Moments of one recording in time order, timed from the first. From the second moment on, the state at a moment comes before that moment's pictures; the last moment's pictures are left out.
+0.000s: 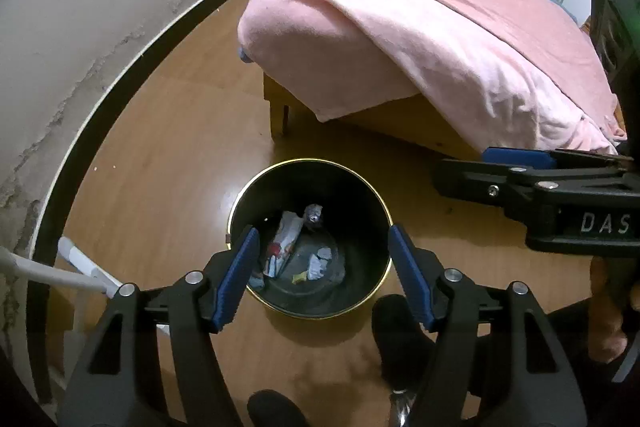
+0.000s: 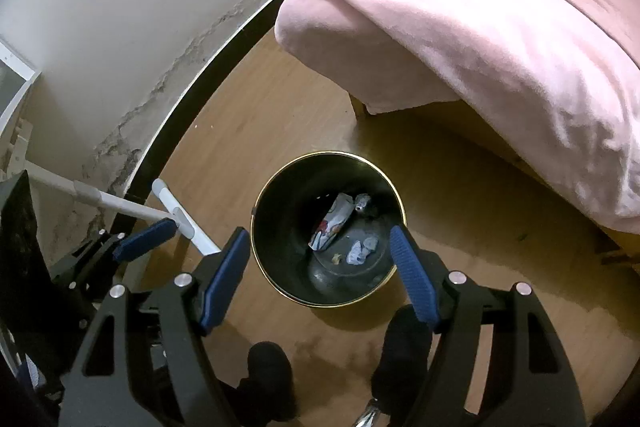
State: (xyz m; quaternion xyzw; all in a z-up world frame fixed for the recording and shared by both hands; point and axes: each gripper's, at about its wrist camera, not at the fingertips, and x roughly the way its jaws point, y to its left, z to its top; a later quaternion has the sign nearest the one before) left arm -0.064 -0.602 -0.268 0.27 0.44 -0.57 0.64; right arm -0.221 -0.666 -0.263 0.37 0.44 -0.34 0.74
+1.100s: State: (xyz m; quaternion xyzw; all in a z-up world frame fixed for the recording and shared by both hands) left arm 0.159 -0.056 -0.001 0.16 0.35 -0.17 0.91; right arm 0.025 -0.288 -0.049 0.10 0.41 0.02 0.91
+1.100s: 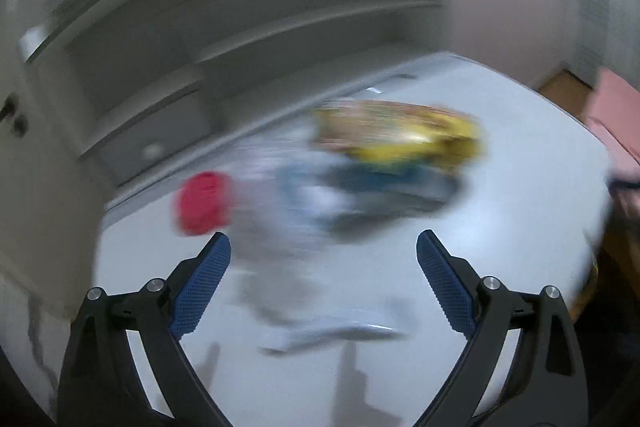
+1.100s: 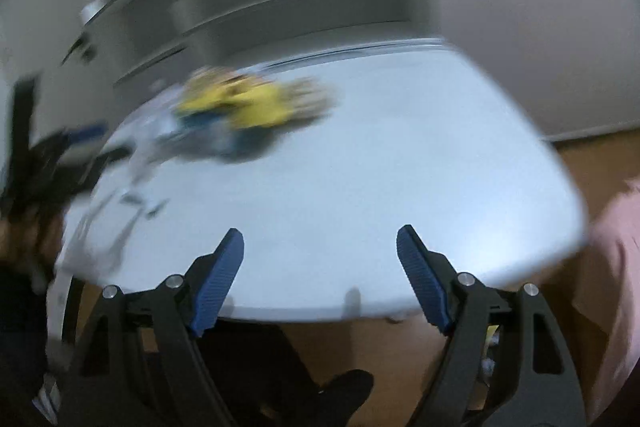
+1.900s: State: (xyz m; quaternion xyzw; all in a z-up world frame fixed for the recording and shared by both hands) left arm 0.226 0.013 0.014 0.06 0.38 -0.16 0.91; right arm 0.123 -0.099 -0.077 -0.07 0.47 0.18 0.86
